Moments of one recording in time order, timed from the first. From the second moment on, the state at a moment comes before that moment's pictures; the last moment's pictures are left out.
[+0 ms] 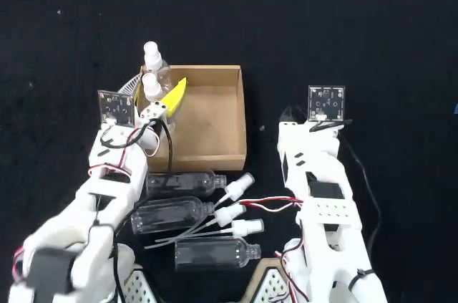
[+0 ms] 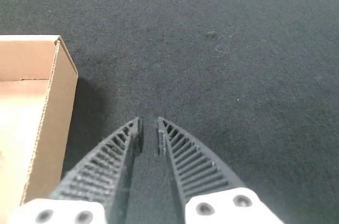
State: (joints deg) left arm 2.9 -21.9 77.5 -43.3 0.7; right arm 3.1 -47.3 82.5 4.7 1.5
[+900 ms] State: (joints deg) left arm 2.8 -52.4 43.8 34.4 0.7; right arm 1.2 -47.3 82.9 4.7 1.5
